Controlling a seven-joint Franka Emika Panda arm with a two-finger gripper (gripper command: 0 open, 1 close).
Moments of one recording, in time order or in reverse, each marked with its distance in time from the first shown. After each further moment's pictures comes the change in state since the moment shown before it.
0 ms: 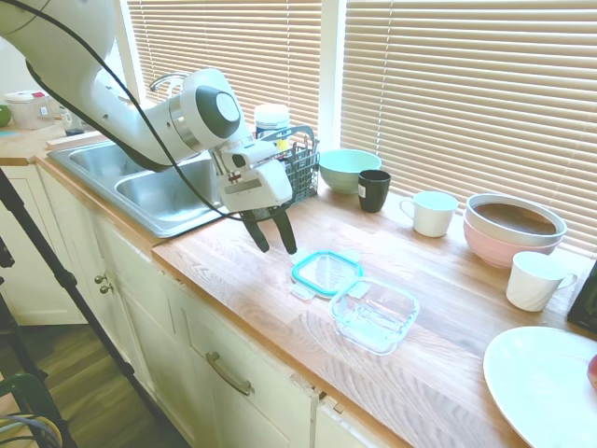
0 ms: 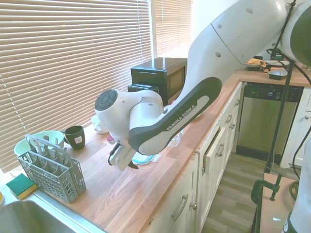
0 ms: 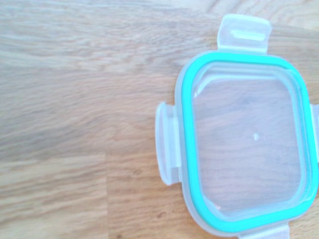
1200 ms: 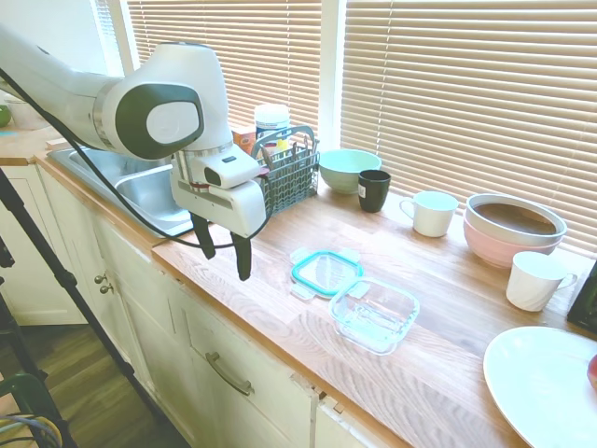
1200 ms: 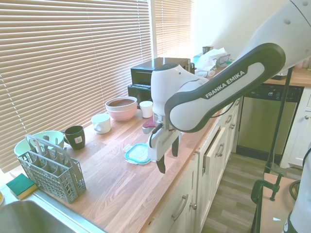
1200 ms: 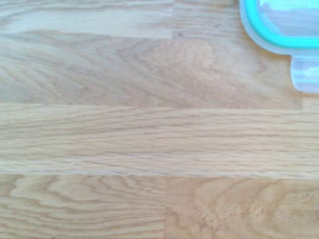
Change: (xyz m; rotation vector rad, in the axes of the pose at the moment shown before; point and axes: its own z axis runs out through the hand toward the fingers) arm -0.016 0.134 -0.022 0.238 -0.344 -0.082
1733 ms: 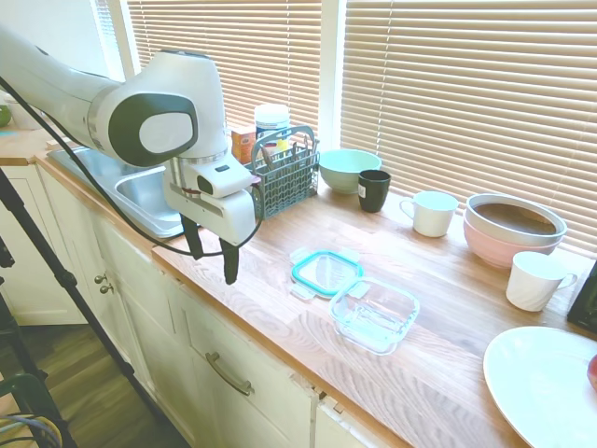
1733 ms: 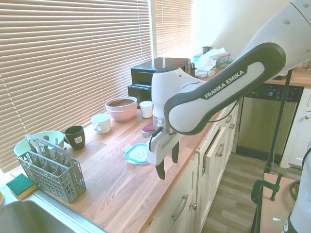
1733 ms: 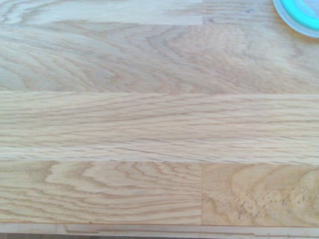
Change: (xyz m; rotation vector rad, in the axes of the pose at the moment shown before) arm -0.016 0.002 0.011 0.037 -0.088 0.003
